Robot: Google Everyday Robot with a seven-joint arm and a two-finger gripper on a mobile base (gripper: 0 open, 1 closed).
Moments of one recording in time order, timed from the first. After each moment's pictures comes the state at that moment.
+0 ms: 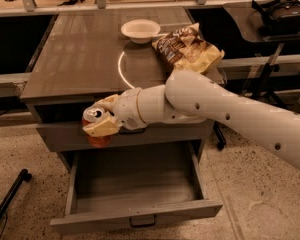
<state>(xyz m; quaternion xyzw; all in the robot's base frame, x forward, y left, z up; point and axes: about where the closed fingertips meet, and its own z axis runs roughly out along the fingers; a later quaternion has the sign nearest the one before) 0.525 0.137 0.813 -0.55 0.63 0.31 0.44</state>
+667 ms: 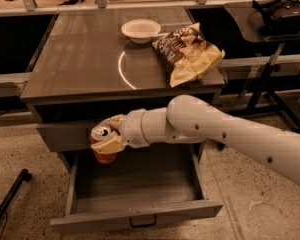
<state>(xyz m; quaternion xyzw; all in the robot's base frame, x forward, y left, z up) 0.518 0.131 0.746 -0.55 0.64 0.32 0.43</state>
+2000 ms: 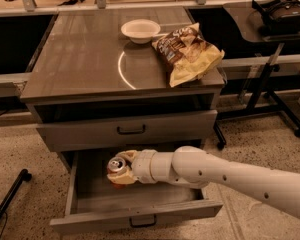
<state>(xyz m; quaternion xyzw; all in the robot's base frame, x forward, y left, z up) 0.502 0.100 0.604 -0.51 0.68 0.29 0.44</state>
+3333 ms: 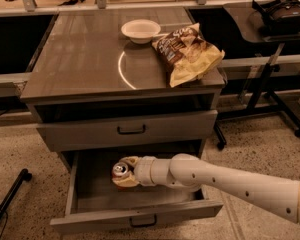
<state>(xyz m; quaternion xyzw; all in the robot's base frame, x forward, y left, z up) 0.533 0.100 0.521 -0.52 0.67 0.28 0.45</state>
